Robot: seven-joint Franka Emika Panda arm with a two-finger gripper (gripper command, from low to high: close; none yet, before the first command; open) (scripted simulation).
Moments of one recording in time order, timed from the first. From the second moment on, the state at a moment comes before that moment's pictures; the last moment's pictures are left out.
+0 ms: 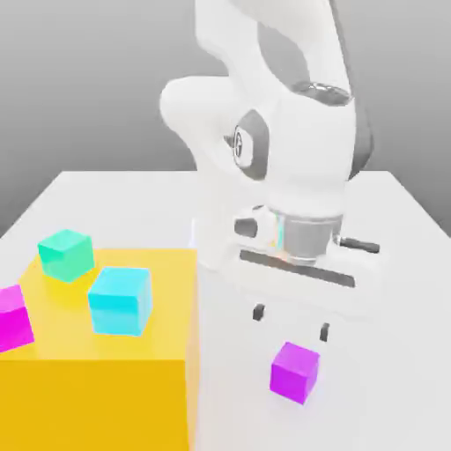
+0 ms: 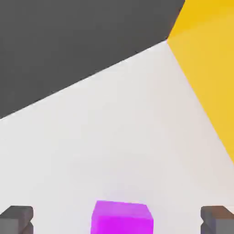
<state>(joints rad) -0.13 0.05 0.37 -2.73 -0.10 2.79 1.64</state>
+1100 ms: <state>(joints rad) -0.12 0.15 0.34 -2.59 -0.03 2.68 1.51</state>
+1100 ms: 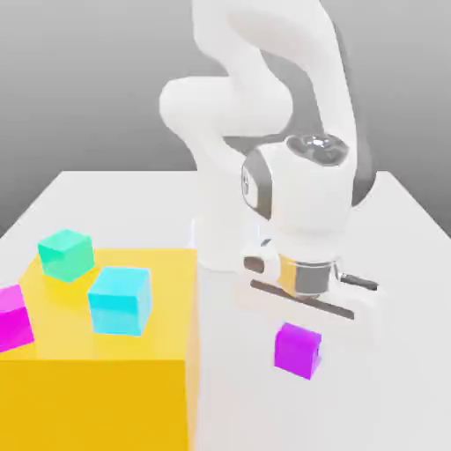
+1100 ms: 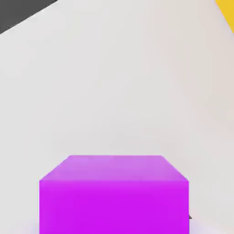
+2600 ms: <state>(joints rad) -0.36 0.24 0.01 -1.75 0.15 1.86 1.99</state>
